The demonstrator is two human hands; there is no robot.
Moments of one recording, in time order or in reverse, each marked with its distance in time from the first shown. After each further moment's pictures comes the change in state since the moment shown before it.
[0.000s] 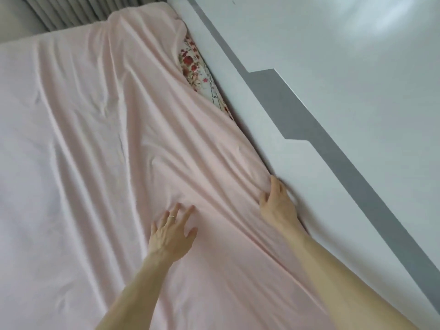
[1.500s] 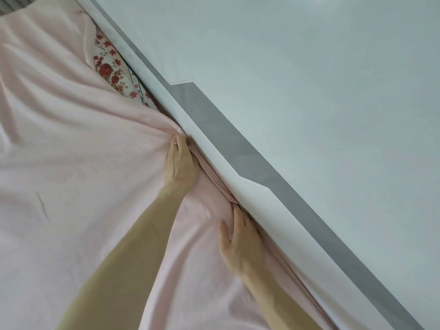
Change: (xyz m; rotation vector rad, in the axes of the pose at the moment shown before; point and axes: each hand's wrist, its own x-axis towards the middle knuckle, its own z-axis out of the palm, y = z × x) left_hand 0.267 0.178 -0.085 -0.340 0.484 0.274; right_hand 0.047 0.007 0.031 0.170 -0.059 0.135
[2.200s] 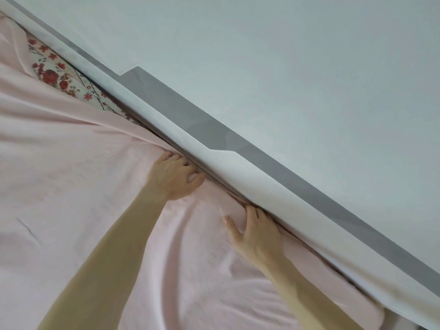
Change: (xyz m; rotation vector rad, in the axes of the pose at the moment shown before) left_hand -0.037 0.012 -0.023 0.693 -0.486 0.737; right_hand -0.059 0.019 -0.023 -0.196 -0.010 0.321
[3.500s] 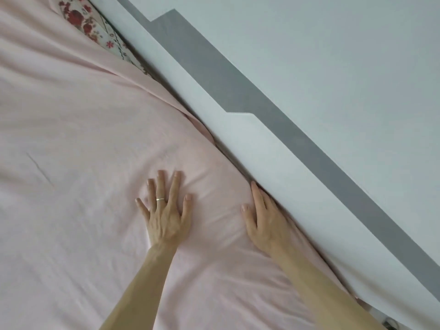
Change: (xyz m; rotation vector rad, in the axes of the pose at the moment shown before) left_hand -0.154 0.116 0.070 -0.634 0.118 -0.823; right_hand -0.006 0.071 0.035 -0.008 0.327 -0.448
